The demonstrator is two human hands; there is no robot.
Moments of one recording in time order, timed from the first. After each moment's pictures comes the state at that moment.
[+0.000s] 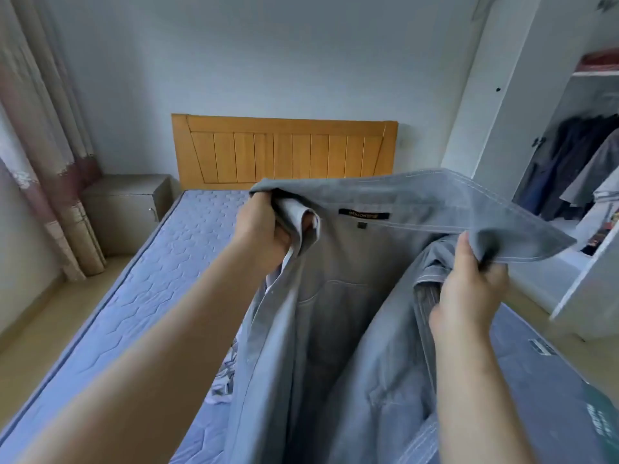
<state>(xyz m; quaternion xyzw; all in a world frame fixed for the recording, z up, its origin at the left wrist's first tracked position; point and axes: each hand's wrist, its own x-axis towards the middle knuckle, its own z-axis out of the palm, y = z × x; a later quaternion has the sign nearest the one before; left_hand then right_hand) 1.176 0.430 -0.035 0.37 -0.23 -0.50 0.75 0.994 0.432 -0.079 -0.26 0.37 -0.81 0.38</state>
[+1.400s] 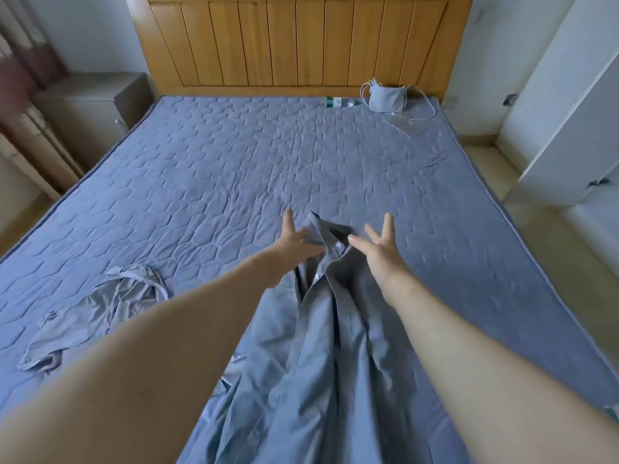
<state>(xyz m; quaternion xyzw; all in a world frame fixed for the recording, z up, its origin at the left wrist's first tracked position) 1.049 -0.019 -0.302 0.69 -0.34 -0.50 0.40 0.902 -0.062 -0.310 -0.54 0.47 -0.31 0.63</state>
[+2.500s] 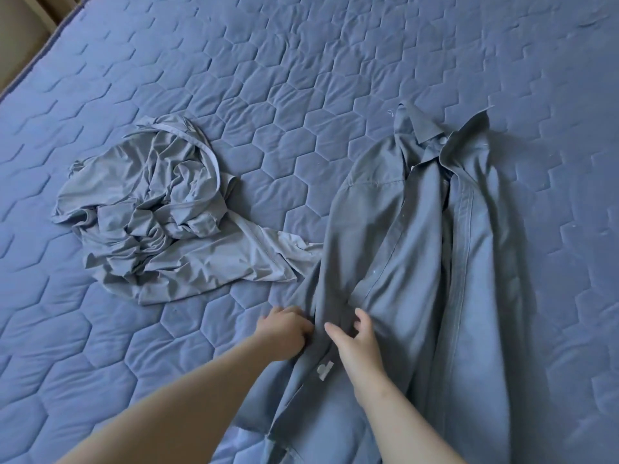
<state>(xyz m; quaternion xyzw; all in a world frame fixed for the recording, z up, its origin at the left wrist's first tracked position) 1.120 0.214 -0.591 0.74 -0.48 -0.47 -0.07 0.987 0.180 -0.581 -0.41 0.66 -0.06 0.63</state>
